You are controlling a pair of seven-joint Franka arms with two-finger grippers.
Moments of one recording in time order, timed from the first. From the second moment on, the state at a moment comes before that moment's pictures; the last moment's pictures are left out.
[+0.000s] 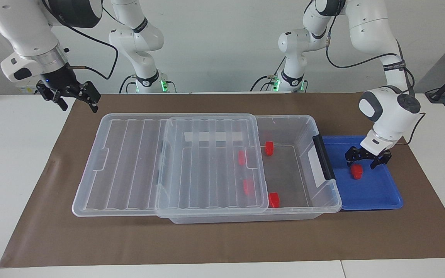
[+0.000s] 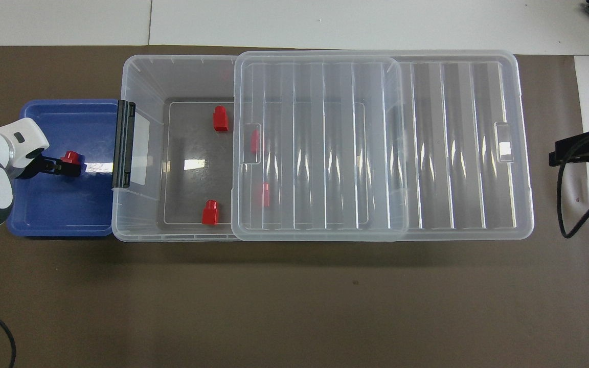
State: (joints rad) left arm 0.11 0.29 0.04 -2.00 -0.04 2.40 0.42; right arm 0.05 0.01 -0.12 -1.57 0.00 1.57 0.04
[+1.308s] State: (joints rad) left arm 0.11 0.30 0.03 -1.95 -0.04 2.34 0.42; right arm 0.05 -0.01 -0.12 -1.62 -0.01 1.60 0.04
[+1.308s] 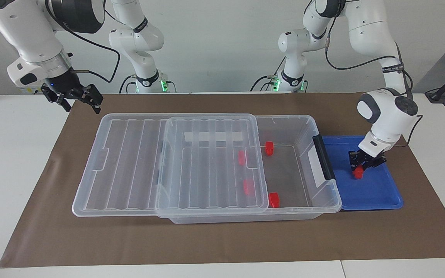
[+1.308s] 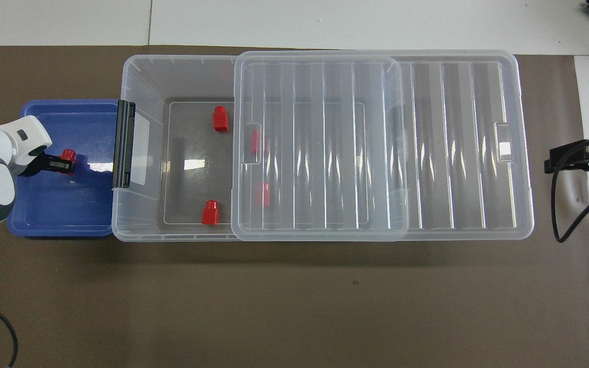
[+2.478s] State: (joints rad) left arm 0.00 0.19 -0.09 -1.61 -0.08 1.83 -0.09; right arm 0.05 -0.01 -0.12 -1.62 -0.01 1.60 0.04
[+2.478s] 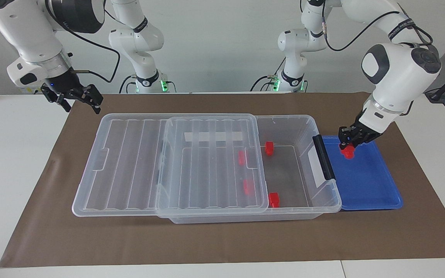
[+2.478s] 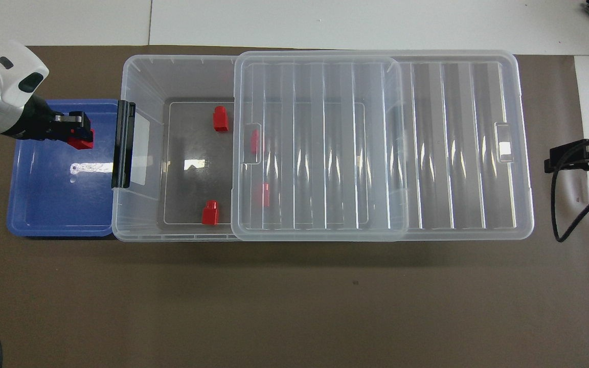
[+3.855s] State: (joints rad) left arm -0.22 0.22 -0.13 -1.86 0.07 2.27 -0.50; right arm 0.05 -0.01 -0.12 -1.62 -0.01 1.60 0.04
